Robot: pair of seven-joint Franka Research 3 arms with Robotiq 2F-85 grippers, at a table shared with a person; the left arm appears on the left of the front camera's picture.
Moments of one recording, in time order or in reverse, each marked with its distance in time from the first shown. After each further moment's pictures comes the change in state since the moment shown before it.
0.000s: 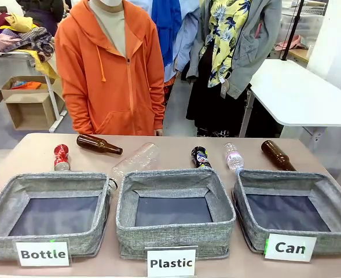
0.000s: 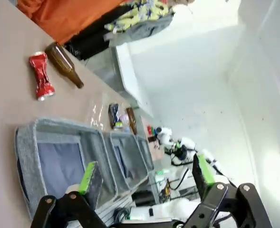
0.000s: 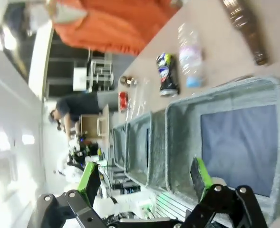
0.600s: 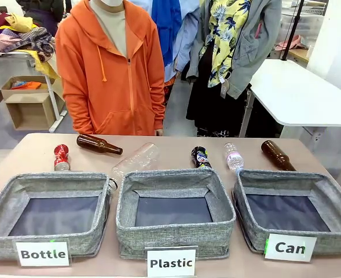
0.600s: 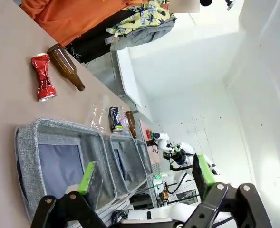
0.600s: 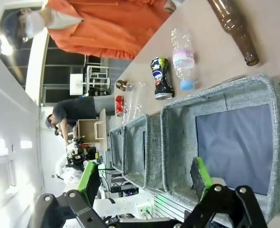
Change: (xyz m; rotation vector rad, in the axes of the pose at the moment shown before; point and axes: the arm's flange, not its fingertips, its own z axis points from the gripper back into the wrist) left arm -0.002 0.000 -0.001 0.006 -0.007 0.018; right arm -0.001 0.002 -0.002 -0.022 0.006 -0.001
